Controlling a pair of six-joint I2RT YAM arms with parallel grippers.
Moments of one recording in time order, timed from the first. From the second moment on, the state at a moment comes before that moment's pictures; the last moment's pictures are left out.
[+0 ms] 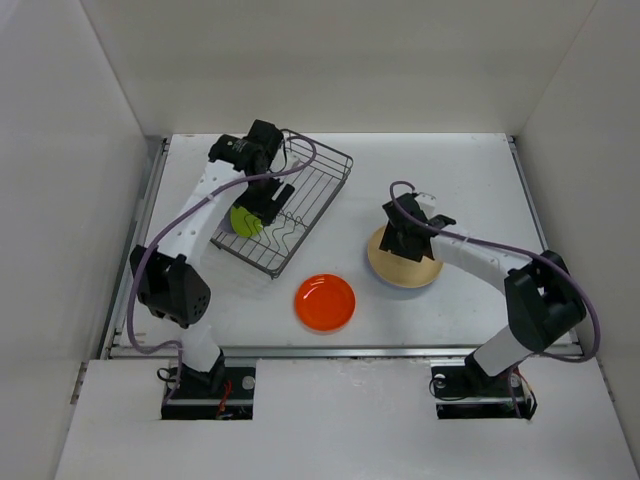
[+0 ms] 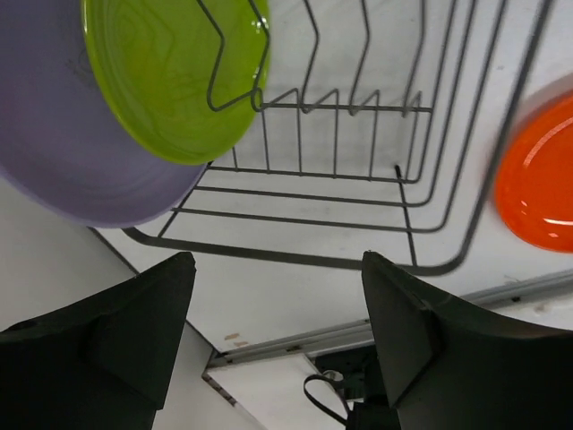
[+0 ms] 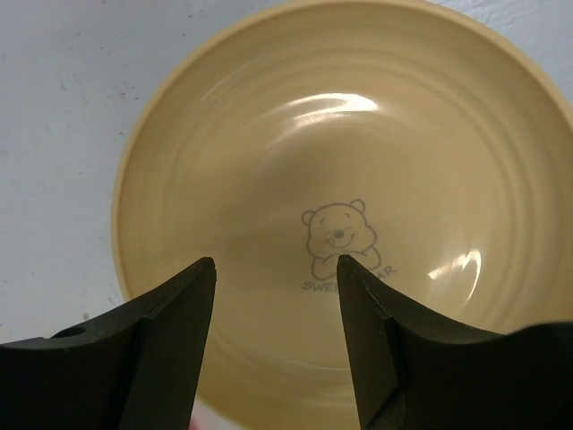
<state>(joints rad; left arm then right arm) -0.41 1.72 1.82 -1.33 -0.13 0.22 0.55 1.58 1.01 -0.49 0.36 0.80</state>
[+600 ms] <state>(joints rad) -0.36 1.92 1.81 -1.13 -0.41 0.21 0.64 1.30 0.95 -0.53 0.43 0.85</state>
